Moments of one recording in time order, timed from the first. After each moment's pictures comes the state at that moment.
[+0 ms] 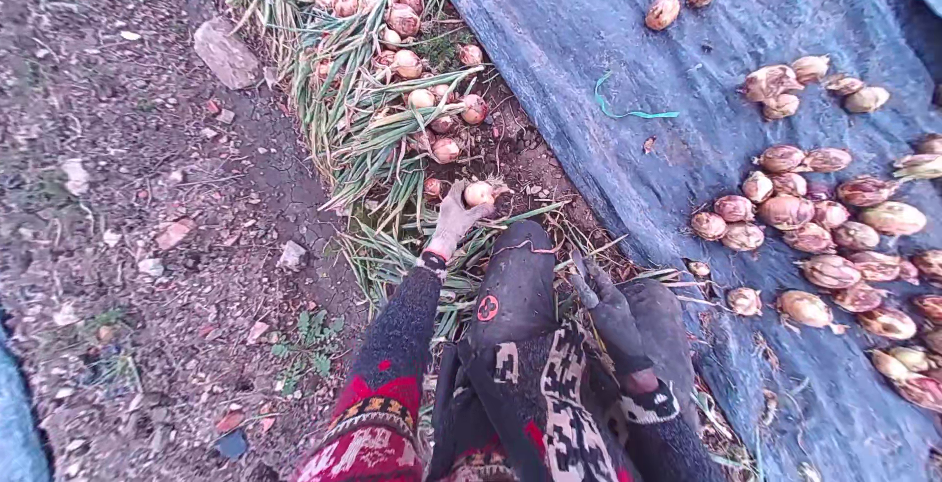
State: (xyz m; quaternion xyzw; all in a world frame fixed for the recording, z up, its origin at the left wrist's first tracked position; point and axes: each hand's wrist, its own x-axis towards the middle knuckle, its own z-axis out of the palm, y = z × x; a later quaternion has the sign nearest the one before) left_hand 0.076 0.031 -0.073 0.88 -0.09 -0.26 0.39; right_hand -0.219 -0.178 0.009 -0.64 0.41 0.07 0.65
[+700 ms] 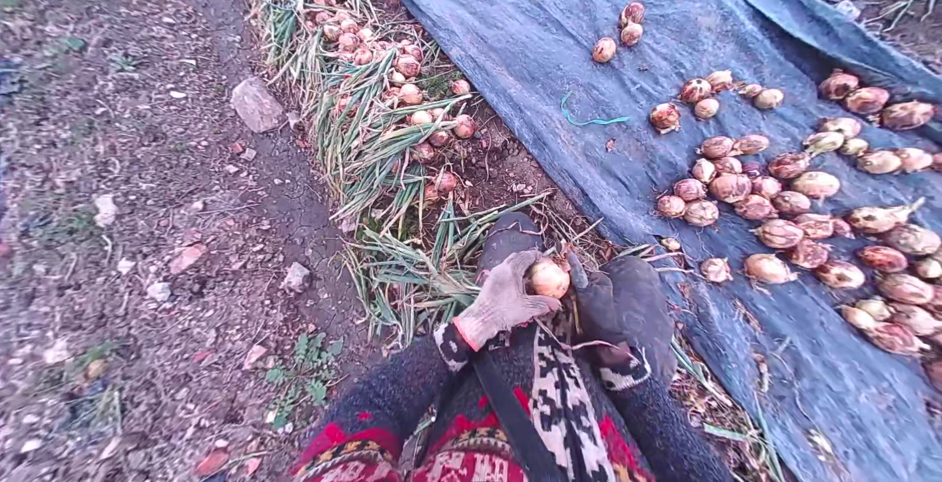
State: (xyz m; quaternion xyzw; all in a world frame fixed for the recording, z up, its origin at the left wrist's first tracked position) left_hand -0.160 0.018 0.104 0.81 -0.30 -0.34 0.38; right_hand -0.279 -0.129 0.090 -0.60 0.40 -0.11 0.68
